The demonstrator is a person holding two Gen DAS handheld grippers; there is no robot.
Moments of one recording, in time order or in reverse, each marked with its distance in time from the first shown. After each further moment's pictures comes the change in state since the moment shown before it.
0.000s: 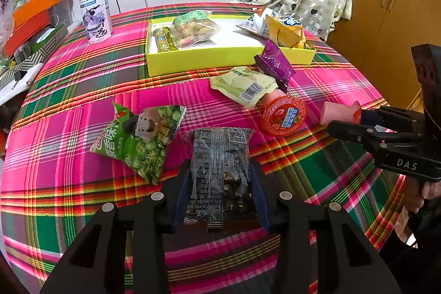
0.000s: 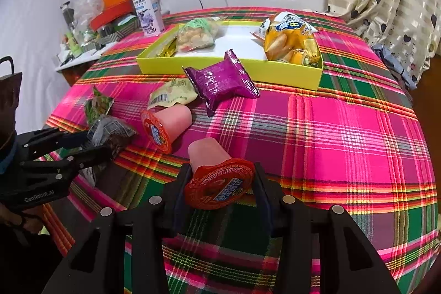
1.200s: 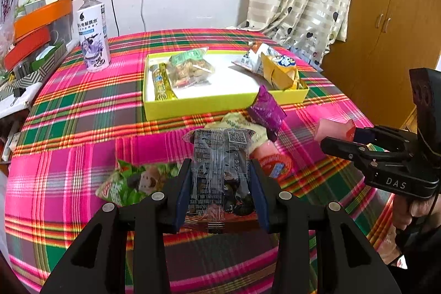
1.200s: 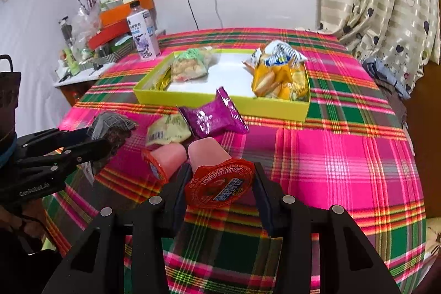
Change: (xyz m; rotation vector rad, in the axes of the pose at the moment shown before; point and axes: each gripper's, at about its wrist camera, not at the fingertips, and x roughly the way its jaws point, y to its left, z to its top) left arm -0.014 -0.003 0.036 -0.015 -0.106 -0.025; right arm -0.017 -0.003 0.025 0.008 -0.086 -0.020
